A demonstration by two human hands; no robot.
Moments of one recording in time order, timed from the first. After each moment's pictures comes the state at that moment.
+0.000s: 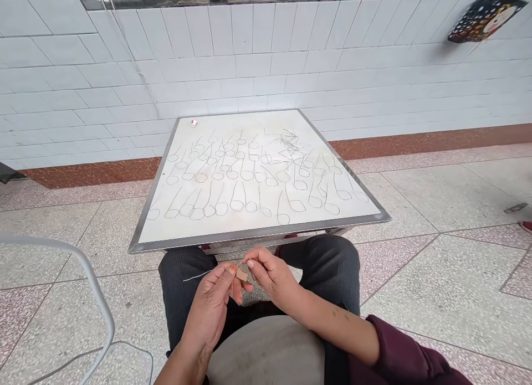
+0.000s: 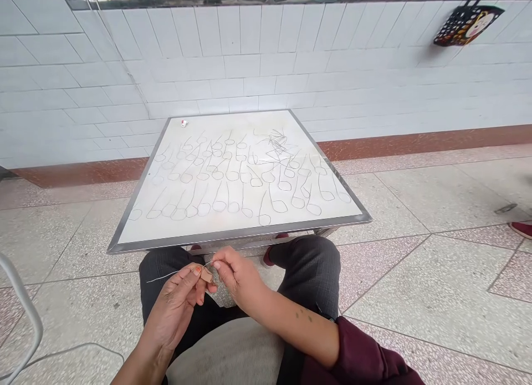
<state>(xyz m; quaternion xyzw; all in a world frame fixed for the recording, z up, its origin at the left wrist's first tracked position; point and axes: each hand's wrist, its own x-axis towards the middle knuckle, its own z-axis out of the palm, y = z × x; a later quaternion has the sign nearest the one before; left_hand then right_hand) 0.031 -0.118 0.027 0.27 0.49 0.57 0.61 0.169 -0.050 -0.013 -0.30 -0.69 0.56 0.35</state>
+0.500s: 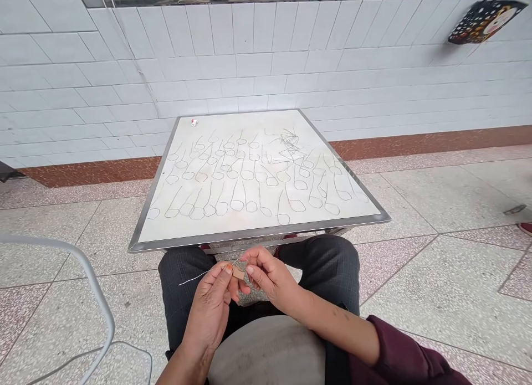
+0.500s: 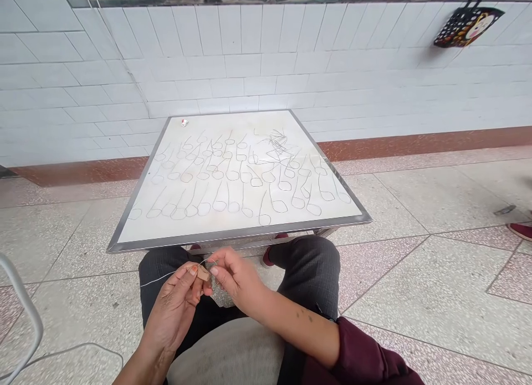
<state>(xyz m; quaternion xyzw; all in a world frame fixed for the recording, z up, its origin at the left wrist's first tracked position) 0.036 -0.118 0.027 0.23 0.46 0.62 0.60 0.172 -0.052 -0.011 -0.27 -0.67 0.60 0.34</state>
